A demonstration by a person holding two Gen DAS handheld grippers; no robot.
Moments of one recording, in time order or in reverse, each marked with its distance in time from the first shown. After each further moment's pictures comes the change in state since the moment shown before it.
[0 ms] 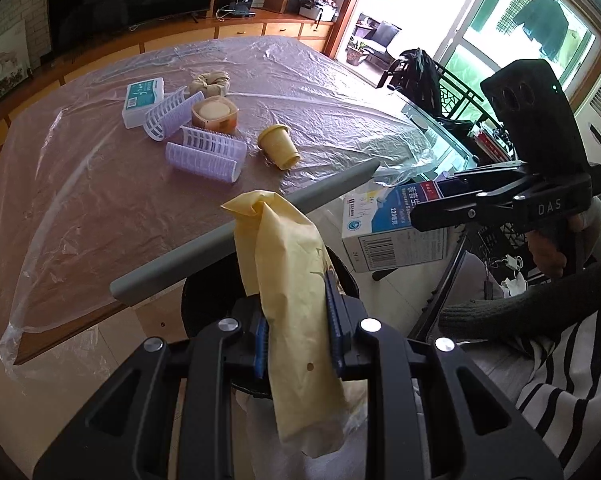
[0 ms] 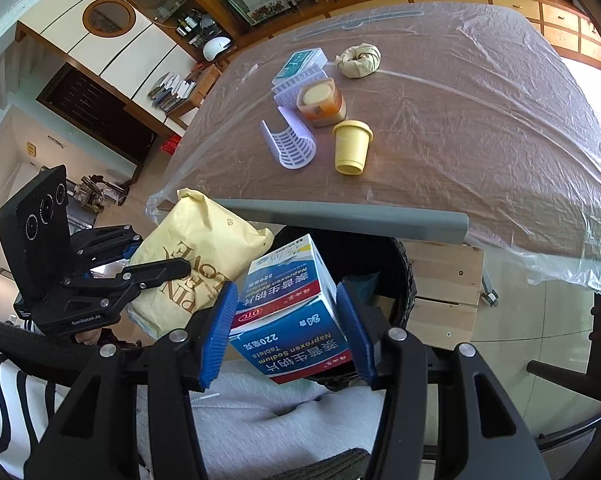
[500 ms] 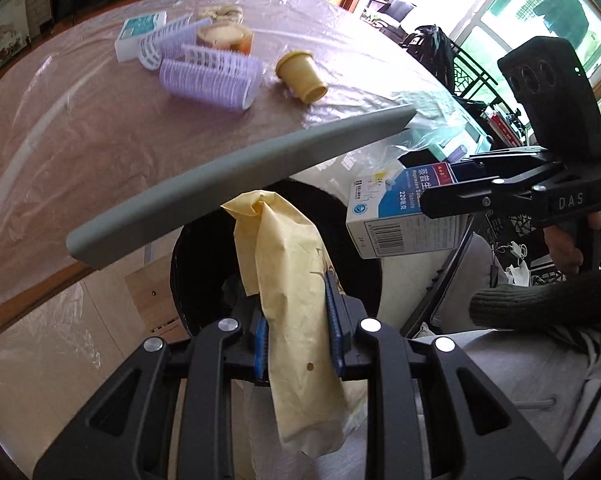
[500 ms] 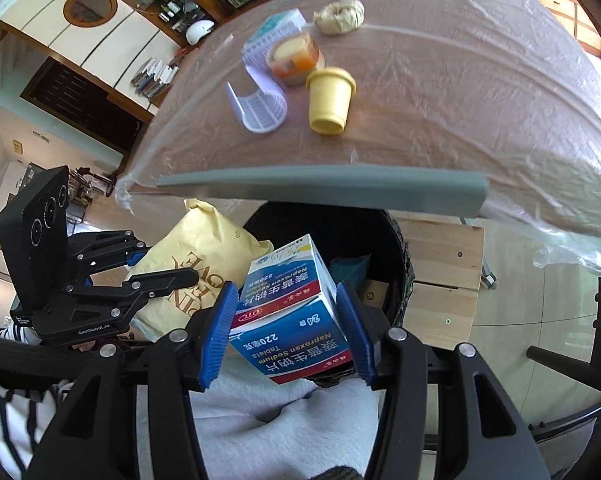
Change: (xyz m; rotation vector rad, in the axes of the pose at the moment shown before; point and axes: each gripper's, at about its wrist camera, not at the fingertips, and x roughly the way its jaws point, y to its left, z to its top) left arm 0.056 0.019 -0.021 -0.056 0.117 0.008; right arm 0.051 -0.018 -0.006 0.027 0.071 -0.038
